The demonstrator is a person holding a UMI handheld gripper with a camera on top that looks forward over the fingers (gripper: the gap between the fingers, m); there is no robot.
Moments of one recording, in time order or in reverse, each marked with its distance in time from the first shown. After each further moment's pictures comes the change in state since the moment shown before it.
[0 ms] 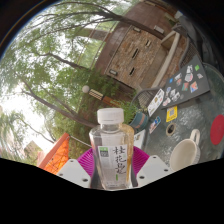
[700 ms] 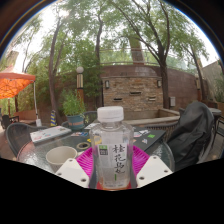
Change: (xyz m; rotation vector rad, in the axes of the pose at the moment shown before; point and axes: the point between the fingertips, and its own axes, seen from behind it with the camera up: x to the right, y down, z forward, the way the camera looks) arm 0.313 -0.142 -0.123 0.155 0.415 -0.996
